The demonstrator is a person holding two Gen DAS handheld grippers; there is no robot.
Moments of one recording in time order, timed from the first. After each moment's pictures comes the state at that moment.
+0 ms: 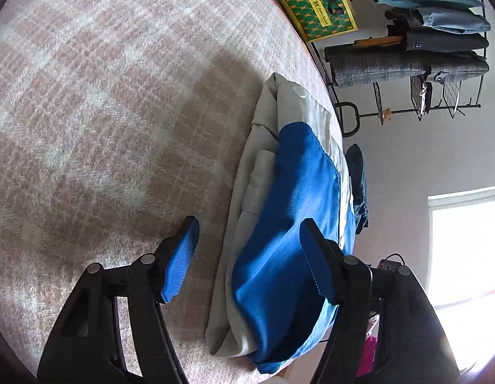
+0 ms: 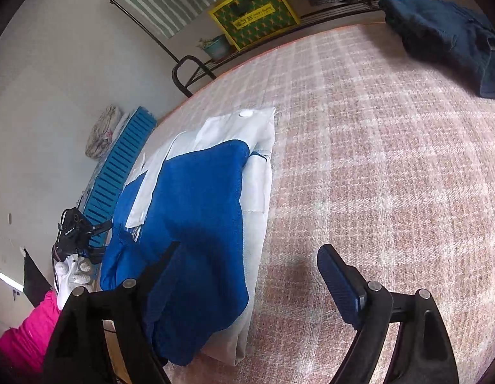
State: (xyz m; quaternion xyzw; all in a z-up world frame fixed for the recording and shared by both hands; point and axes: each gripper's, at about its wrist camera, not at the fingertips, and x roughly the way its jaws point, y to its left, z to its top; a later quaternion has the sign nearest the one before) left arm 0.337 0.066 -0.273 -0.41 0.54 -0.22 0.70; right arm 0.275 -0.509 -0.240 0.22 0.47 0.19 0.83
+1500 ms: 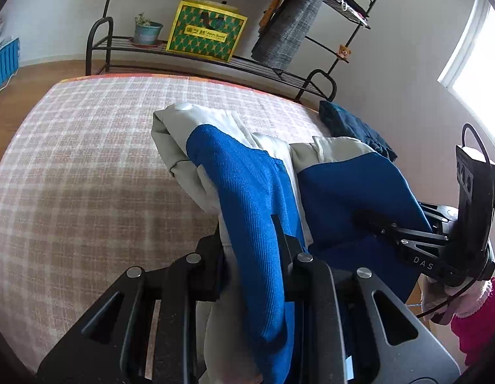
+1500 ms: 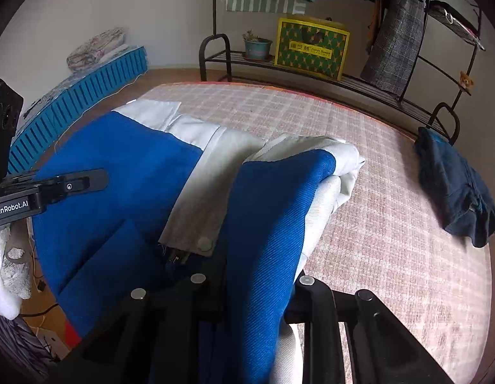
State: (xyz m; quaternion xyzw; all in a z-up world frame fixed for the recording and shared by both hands) left arm 0.251 -0.089 -0.127 -0.10 0.41 -0.25 0.87; right arm 0.235 -0.348 -0.145 -0.08 0.44 0.12 0.89
